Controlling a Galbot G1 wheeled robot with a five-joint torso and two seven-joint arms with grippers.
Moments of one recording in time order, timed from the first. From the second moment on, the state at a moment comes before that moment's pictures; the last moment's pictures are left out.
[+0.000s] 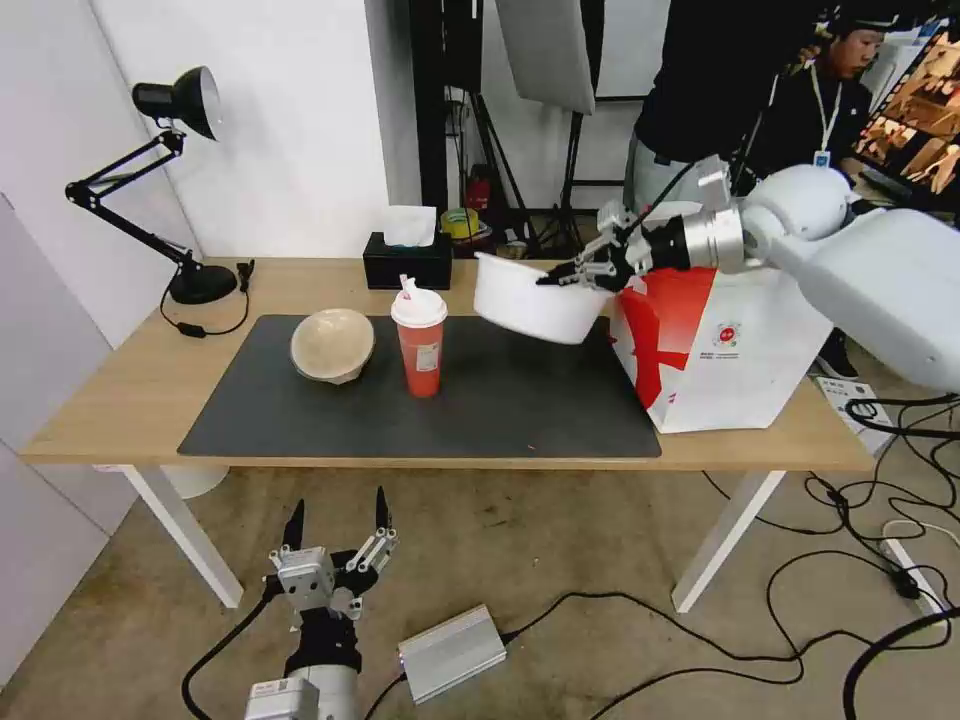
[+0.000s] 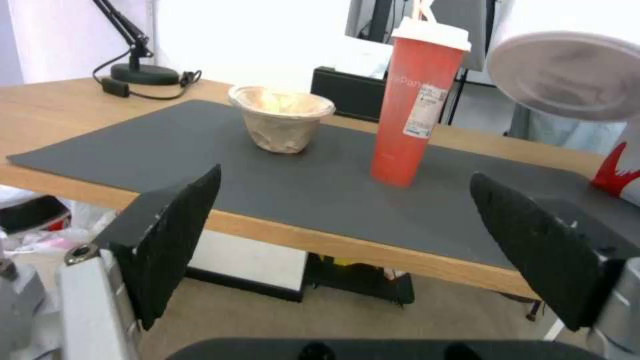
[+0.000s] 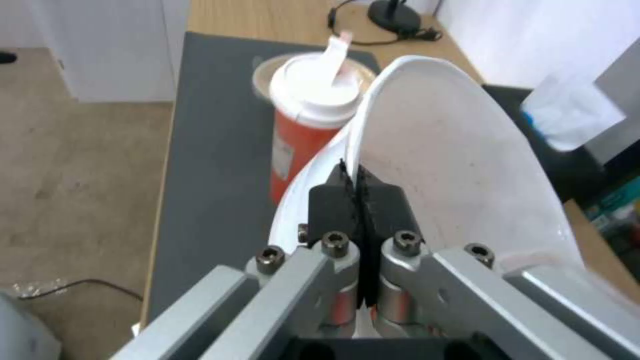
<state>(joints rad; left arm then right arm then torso) 1.86 -1.52 -0.30 -2.28 -0.01 -0.15 -0.29 0.37 0.80 -0.74 1.16 0.90 -0.20 -1.06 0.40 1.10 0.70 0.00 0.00</state>
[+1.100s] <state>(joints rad) 1.87 -1.51 -0.32 -2.30 -0.02 -0.15 -0.29 0.53 0.98 -0.73 0.96 0.93 -0.19 -1.07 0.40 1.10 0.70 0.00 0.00</state>
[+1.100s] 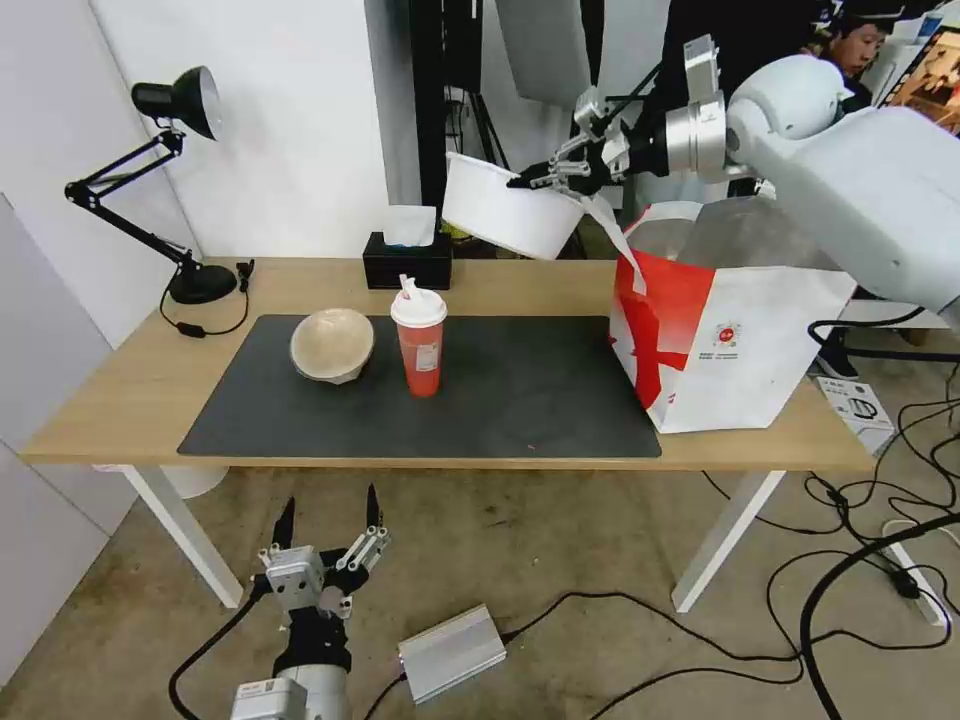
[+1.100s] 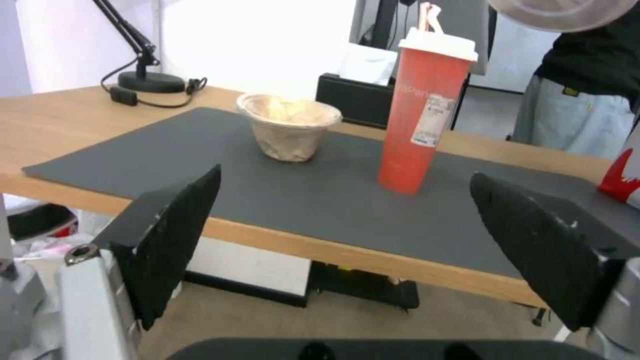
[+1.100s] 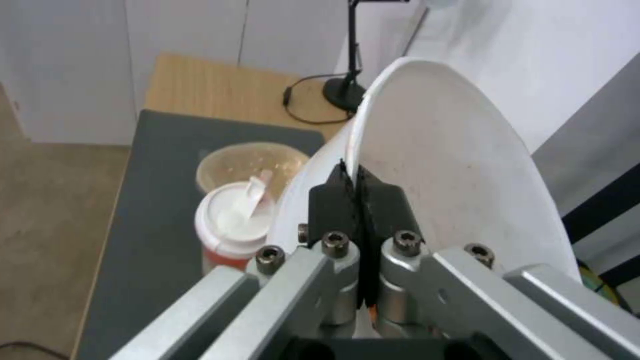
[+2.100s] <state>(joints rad) 1.88 -1.49 -0.32 -2.31 -0.02 -0.15 -0.29 0.57 1.00 -0.69 0.86 0.93 -0.19 -1.06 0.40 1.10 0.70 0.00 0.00</state>
